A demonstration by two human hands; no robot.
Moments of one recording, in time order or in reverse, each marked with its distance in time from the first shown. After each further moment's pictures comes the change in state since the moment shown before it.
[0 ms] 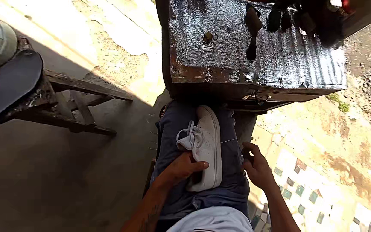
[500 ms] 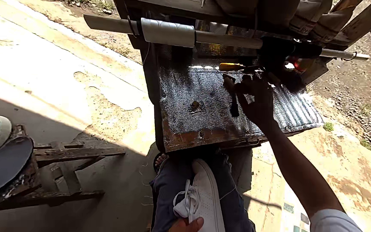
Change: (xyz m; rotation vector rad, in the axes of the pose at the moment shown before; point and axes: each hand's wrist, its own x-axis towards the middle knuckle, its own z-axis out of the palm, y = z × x) left_hand 0.005 0.005 -0.019 -0.235 0.043 -0.107; right_hand 0.299 -0.125 -0.142 -0.506 0.720 -0.715
